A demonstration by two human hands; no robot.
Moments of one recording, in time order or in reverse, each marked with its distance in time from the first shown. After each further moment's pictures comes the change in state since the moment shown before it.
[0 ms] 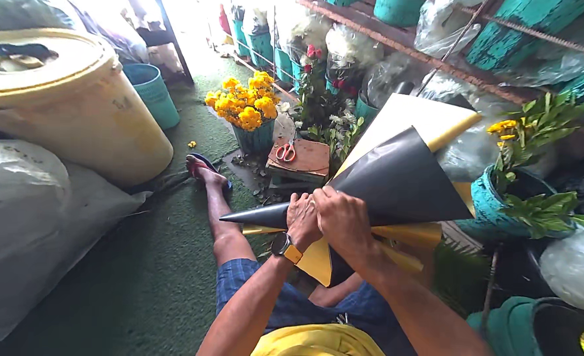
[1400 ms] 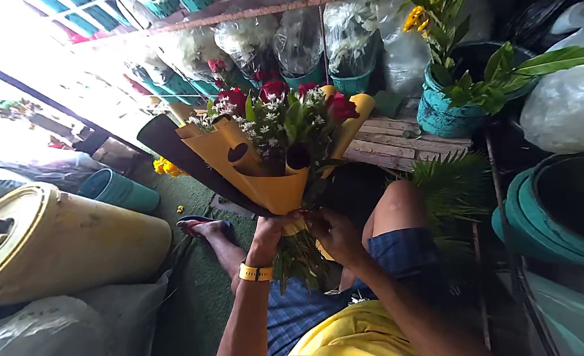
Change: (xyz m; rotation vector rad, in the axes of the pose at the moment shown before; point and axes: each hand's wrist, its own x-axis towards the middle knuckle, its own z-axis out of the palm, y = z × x) left_hand 0.002 0.014 -0.005 -1.427 -0.183 -0.151; right_hand -0.119 0.060 0.074 1.231 0.221 0.618
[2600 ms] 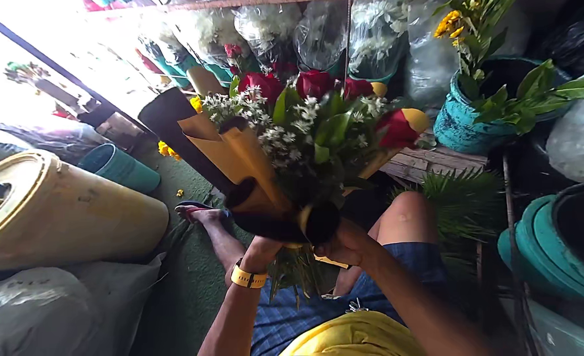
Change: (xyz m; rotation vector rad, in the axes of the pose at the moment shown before) left_hand -0.026 0.007 -0.012 0.023 -0.055 -0.031; right_hand 0.029 -0.015 -0.011 1.067 -0.540 0.799
